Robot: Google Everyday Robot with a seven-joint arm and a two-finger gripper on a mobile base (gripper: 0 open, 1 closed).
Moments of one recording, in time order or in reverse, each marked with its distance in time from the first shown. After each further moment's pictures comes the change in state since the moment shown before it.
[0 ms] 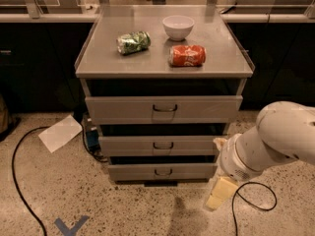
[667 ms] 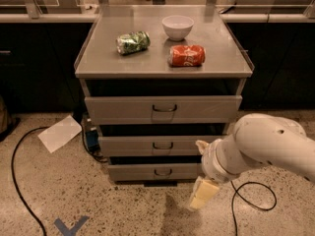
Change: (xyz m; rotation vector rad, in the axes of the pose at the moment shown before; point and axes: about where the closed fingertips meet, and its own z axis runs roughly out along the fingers) arm -0.022 0.001 0.046 -0.001 -0.048 -0.084
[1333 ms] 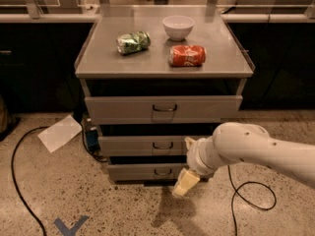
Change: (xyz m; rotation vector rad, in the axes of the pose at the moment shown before) arm -0.003 -0.046 0.079 0.061 -0.060 0.034
